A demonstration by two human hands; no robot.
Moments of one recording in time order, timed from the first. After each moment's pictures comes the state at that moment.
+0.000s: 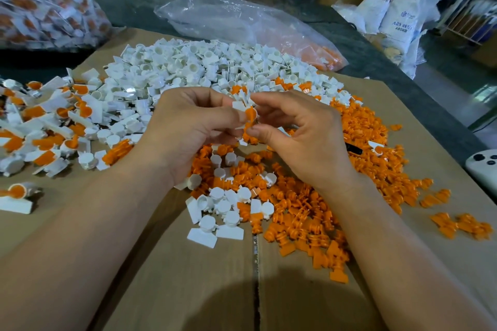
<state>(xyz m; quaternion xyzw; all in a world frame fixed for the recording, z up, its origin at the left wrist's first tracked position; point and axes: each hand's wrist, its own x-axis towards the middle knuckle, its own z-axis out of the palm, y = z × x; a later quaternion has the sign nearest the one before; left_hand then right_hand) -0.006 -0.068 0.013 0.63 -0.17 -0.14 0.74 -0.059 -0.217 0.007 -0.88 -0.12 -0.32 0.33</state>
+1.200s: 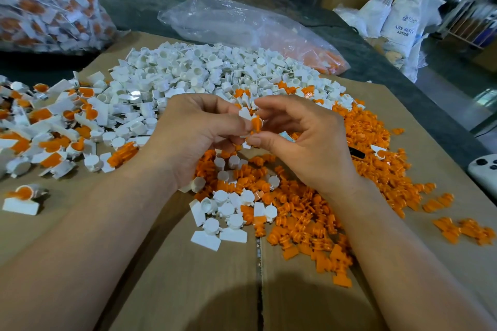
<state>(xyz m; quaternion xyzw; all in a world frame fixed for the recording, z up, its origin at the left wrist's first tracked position) -0.006 -0.067 0.016 0.65 -0.14 -0.16 0.73 -0.060 -0.218 0.008 -0.87 -0.13 -0.29 0.36</state>
